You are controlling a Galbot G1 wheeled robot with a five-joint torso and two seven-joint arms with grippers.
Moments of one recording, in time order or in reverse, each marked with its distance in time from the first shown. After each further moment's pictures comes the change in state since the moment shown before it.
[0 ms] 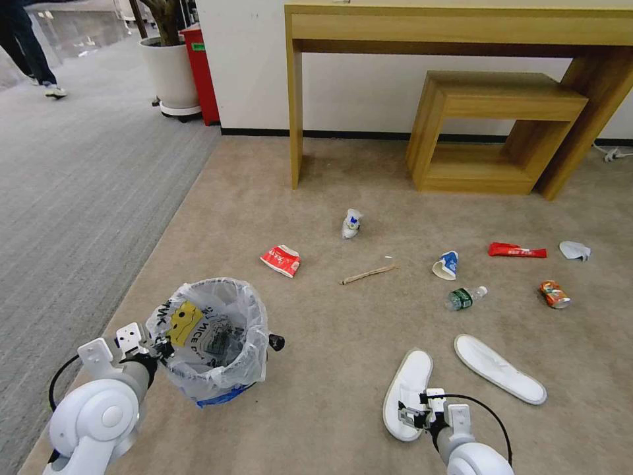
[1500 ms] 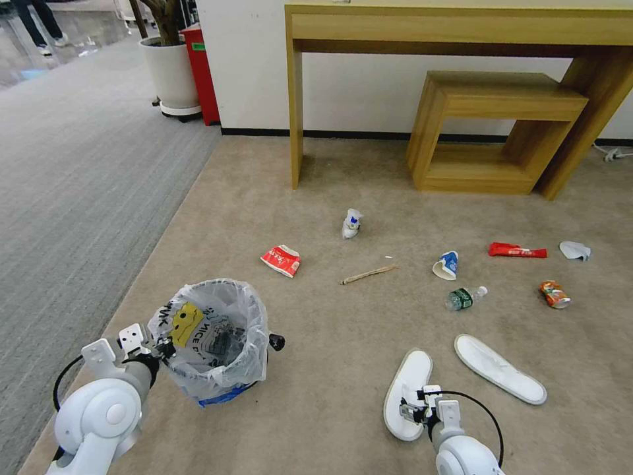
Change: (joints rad) left arm -0.011 -0.007 0.007 0.029 0.011 -0.012 0.020; right arm 0.086 0.025 -0.034 -0.154 -0.090 0.057 0.019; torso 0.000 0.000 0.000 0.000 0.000
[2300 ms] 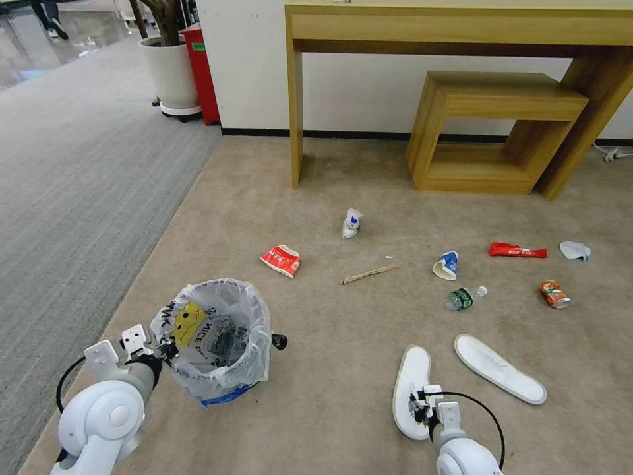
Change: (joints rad) left arm 0.010 -0.010 0.008 -0.005 0.023 -0.015 0.018; right arm -0.005 -0.001 -0.009 0.002 -0.038 0.038 -0.012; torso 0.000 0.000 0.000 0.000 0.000
